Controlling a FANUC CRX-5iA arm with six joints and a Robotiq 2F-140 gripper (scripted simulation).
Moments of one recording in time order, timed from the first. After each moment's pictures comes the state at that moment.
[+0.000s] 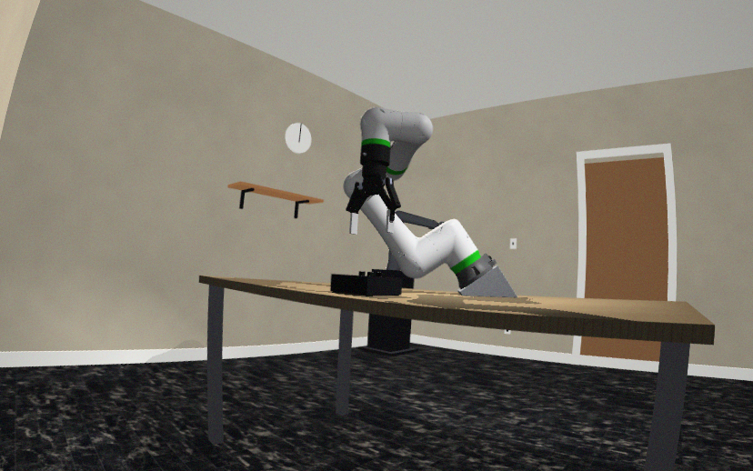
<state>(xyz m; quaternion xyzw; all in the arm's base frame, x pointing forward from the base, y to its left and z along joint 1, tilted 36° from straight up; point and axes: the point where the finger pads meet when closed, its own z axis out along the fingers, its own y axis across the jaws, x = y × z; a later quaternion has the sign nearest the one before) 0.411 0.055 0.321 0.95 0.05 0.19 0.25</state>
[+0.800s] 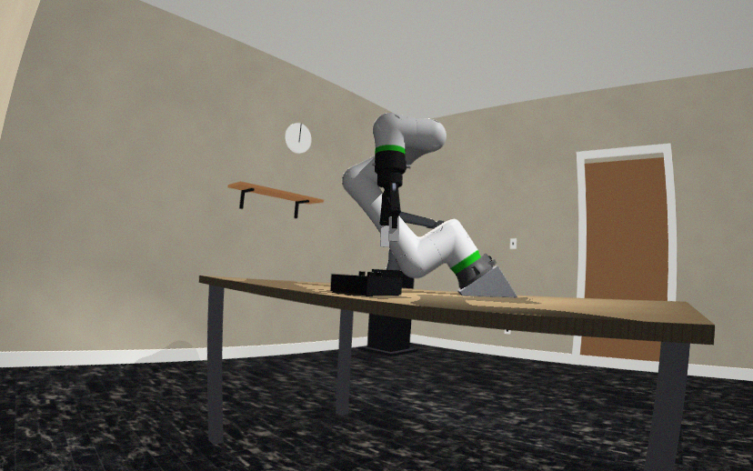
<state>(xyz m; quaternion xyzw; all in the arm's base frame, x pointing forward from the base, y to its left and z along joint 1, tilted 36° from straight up) 0.428 0.107 0.257 0.92 -0.28 0.25 0.14</state>
